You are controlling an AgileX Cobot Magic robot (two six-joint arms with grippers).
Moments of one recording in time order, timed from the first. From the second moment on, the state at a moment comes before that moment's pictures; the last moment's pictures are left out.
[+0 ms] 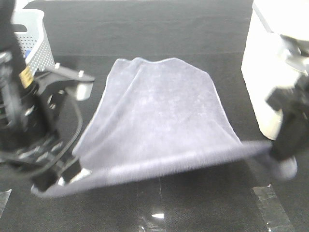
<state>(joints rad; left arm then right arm) -0.70 1.53 -1.05 -0.14 1.20 -0.08 0.24 1.34 -0.90 0.36 1.21 -0.20</state>
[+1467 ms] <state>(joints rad) -0.89 1.41 -0.85 -0.29 1.21 -0.22 0.24 1.11 -0.65 0.37 1.21 -0.15</state>
